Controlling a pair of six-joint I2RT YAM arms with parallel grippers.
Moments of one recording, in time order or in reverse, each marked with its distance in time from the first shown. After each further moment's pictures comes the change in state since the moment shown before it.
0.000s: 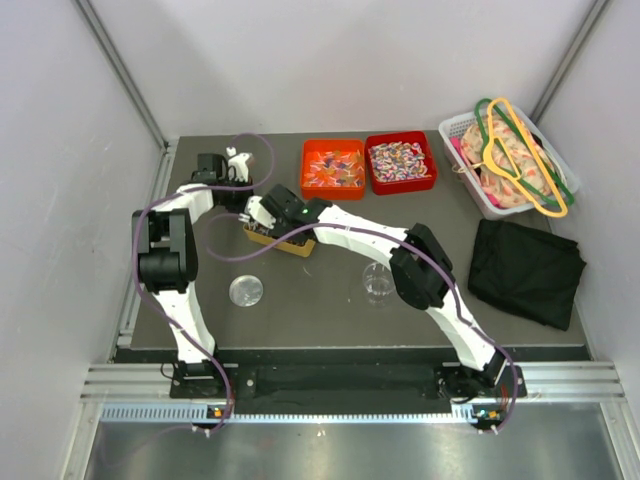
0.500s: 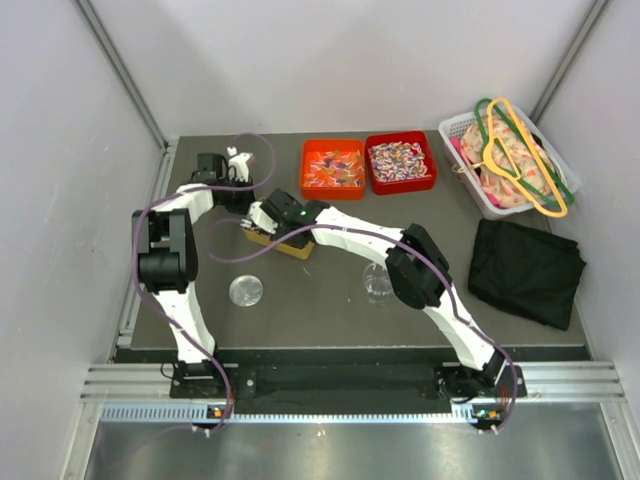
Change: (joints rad) left arm 0.000 -0.002 0.000 0.000 -0.002 0.022; right arm 0.005 0.032 0.006 -0.042 -0.011 0.006
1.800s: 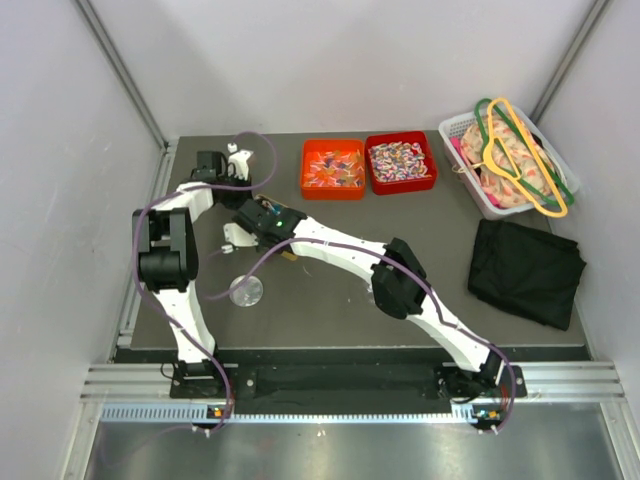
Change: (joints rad) left arm 0.000 0.014 0.024 0.016 -0.057 0.077; right arm 0.108 0.141 0.294 -0.135 0.227 -0.410
